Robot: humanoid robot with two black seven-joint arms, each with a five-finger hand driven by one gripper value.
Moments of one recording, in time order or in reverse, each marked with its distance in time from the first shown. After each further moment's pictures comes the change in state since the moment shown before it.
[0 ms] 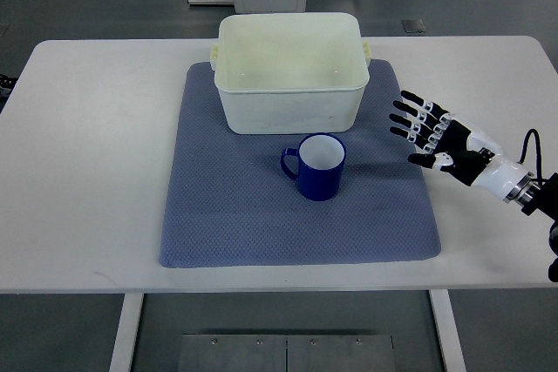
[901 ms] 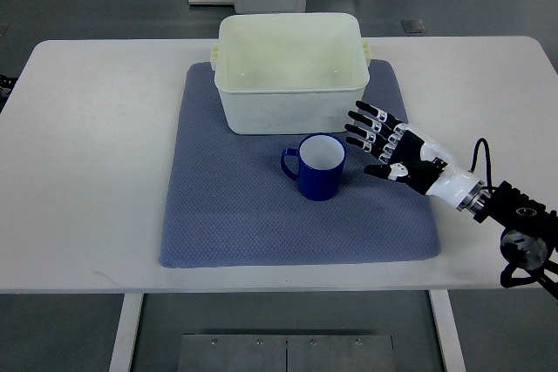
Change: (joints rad) left arm 0.000 0.000 0.000 0.000 0.000 0.000 0.000; right arm -0.004 0.147 0.006 -0.010 -0.038 -0.040 0.000
